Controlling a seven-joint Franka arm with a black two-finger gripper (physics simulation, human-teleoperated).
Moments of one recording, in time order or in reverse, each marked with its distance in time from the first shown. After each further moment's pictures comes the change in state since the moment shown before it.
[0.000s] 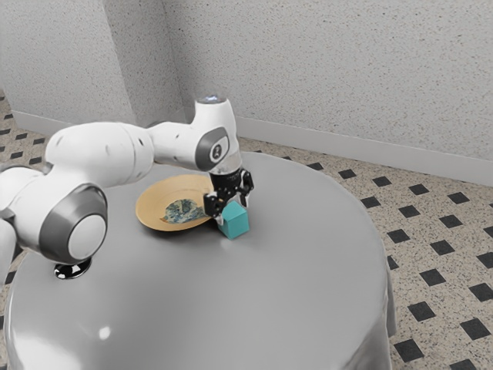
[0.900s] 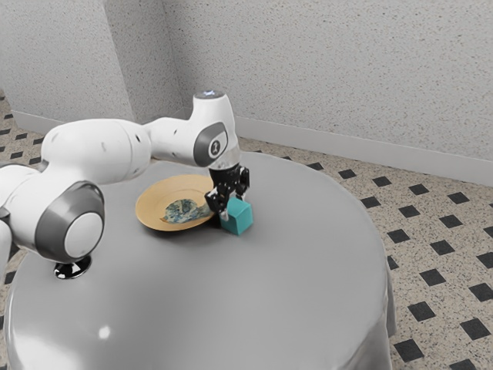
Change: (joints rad) arm -0.001 -0.026 0.001 -0.011 0.004 0.011 -0.063
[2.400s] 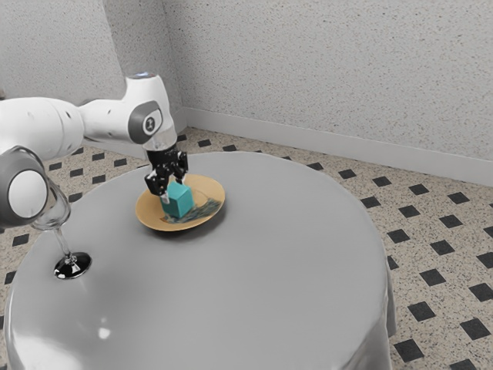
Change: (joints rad) arm 0.410 -0.099 -0.274 -0.070 0.210 -0.072 -0.022
